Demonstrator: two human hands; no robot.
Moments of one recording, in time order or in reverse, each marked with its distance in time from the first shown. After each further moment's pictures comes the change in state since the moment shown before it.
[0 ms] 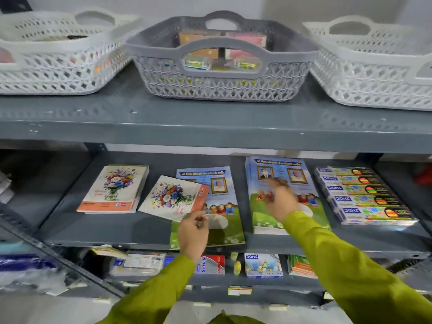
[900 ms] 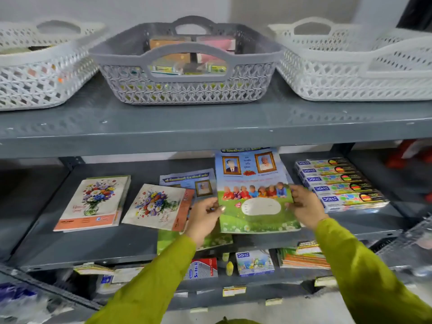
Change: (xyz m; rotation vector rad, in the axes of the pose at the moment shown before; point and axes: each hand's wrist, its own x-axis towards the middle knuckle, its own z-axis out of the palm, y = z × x) left_hand 0.018 0.051 0.026 -0.117 -0.464 0.025; right_hand -0.036 0.077 -0.042 0.449 0.039 0.191
